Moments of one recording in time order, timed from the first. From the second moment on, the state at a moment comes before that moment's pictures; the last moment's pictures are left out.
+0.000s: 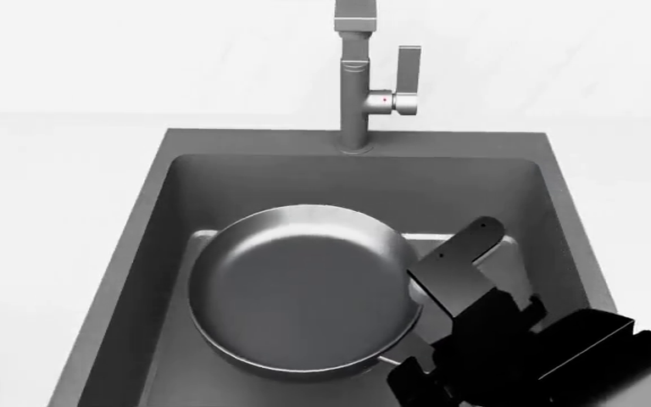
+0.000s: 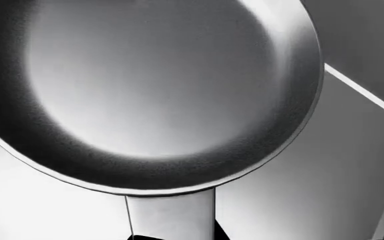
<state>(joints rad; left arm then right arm) -0.55 -0.50 -0.20 0.35 -0.47 -1.25 0.02 1.01 0.61 -0.84 0.19 0.67 1.01 -0.37</state>
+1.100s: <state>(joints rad) -0.53 -0.50 -0.21 0.34 -0.48 -1.23 0.01 0.94 0.64 -0.81 0.12 0.72 1.00 -0.36</state>
